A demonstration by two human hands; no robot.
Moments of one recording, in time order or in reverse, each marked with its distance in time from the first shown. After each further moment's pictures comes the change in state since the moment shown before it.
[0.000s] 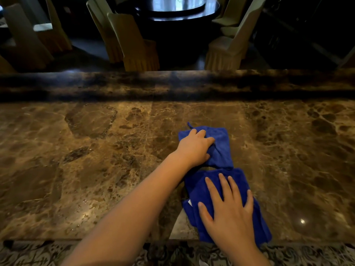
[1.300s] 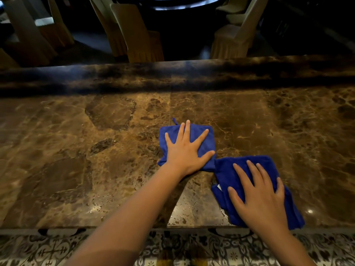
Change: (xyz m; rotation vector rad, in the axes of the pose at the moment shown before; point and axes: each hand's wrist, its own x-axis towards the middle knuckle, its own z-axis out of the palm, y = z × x) left_hand -0.066 -0.071 0.046 -0.102 0.099 -0.193; right_hand 0.000 -0.009 0.001 0.079 -0.002 0.045
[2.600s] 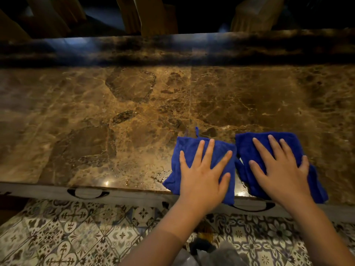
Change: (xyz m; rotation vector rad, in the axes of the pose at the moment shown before) left_hand -0.134 0.029 0.027 0.060 0.136 -0.033; right_hand 0.003 -0.005 -0.007 -0.033 -0.095 -0.003
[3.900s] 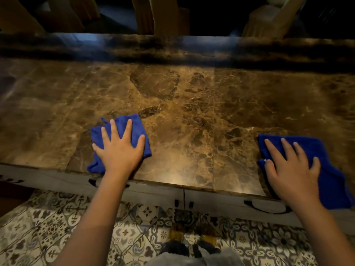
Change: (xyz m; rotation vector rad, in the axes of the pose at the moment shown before) left_hand -0.026 -0.216 -0.050 -0.024 0.046 -0.717; right_hand -0.006 -0.042 0.000 -0.040 0.005 0.049
